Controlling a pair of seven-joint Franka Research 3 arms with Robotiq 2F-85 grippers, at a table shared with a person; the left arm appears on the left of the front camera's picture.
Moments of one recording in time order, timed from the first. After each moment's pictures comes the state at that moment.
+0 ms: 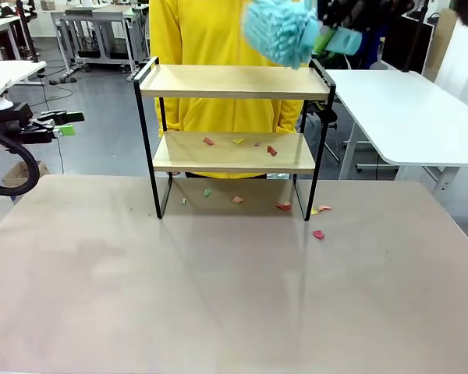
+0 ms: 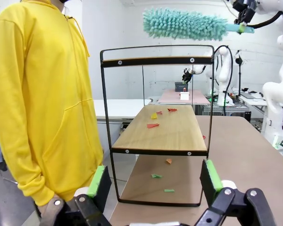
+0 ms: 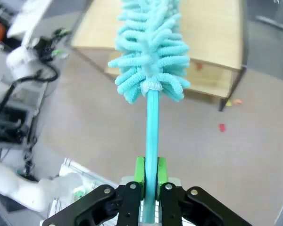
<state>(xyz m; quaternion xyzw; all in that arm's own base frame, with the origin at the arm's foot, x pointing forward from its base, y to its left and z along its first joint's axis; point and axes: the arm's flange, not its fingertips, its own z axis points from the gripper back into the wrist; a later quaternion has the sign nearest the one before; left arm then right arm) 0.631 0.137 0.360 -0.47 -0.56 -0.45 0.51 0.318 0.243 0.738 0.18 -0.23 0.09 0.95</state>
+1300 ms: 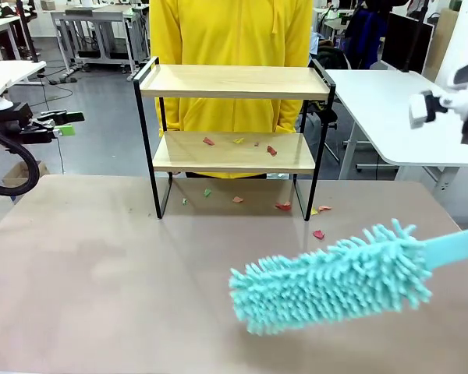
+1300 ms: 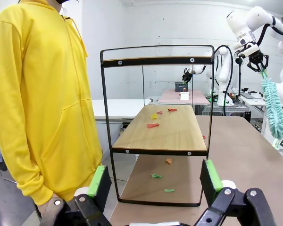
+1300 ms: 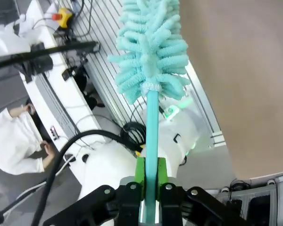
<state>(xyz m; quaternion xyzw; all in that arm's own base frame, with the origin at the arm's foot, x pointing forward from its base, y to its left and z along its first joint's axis) 0.631 0.137 0.360 -0.47 -0.56 -0.45 0.51 0.264 0.097 0.570 0.18 0.18 0.46 0.85</state>
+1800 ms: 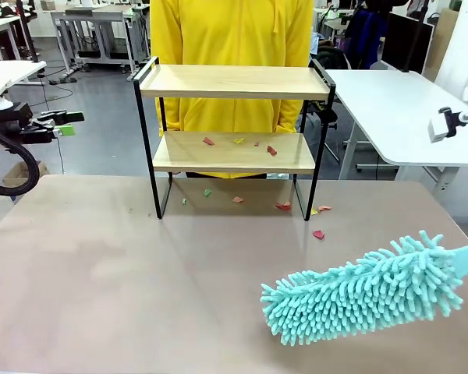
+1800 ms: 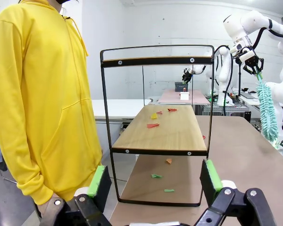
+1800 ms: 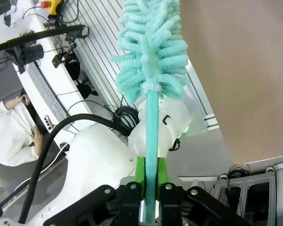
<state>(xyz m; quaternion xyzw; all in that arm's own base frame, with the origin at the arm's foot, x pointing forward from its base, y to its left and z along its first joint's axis) 0.631 0.137 0.360 -0.47 -0.56 -0.45 0.51 0.271 0.067 0.558 0.15 0.20 0.46 0.85</state>
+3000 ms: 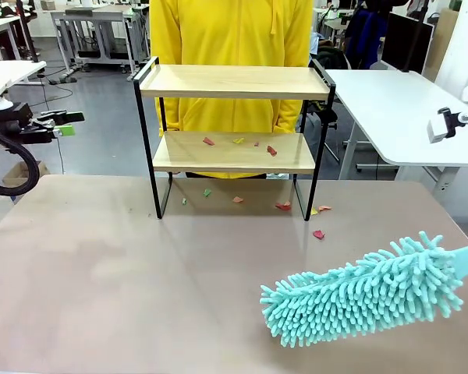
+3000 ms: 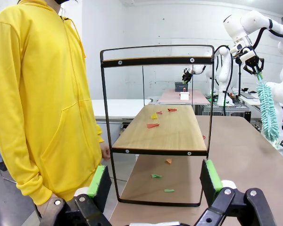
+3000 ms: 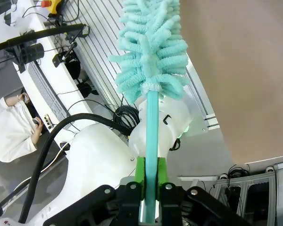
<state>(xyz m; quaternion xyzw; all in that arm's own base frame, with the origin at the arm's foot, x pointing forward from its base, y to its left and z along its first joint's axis) 0.631 0.137 0.360 -0.47 -0.56 -0.45 0.51 0.270 0.068 0.558 0.15 0.20 0.46 0.85</state>
